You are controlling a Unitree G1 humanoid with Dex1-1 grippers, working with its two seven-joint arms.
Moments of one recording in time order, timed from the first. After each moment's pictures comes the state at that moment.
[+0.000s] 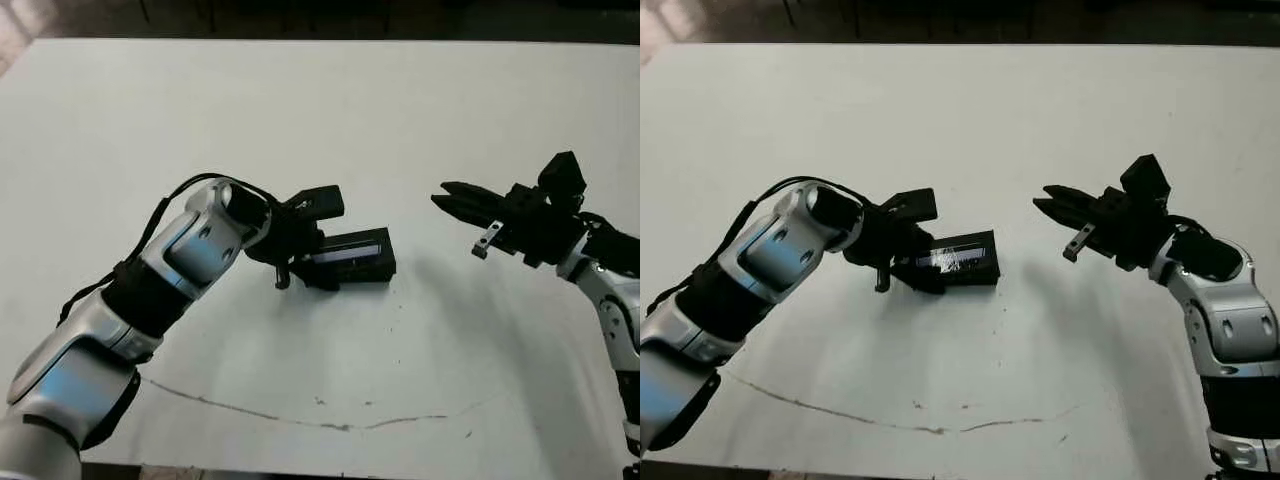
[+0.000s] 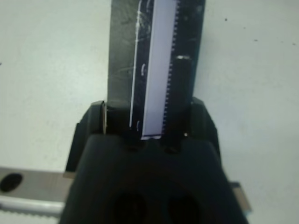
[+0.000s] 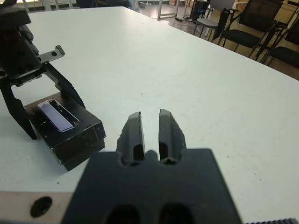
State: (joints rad) left arm -0.77 0.46 -0.58 0.06 0.08 0.74 -1.13; right arm -0.31 -0.63 -0.04 -0.07 0.33 0.33 0.78
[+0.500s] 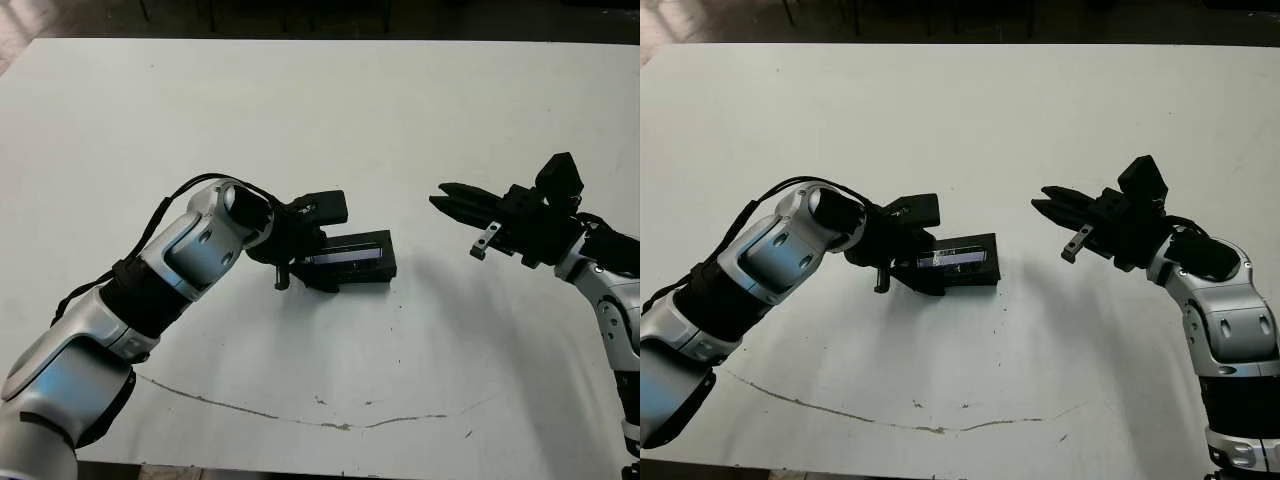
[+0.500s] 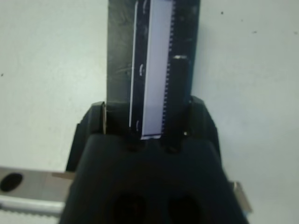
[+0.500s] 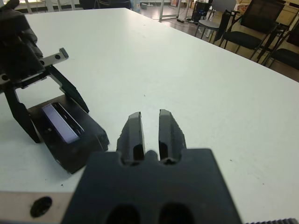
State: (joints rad) left arm -0.80 0.44 -0.62 0.10 0.08 0.67 -1.12; right arm -0.31 -0.63 -0.03 -0.08 0.33 0.33 0.78
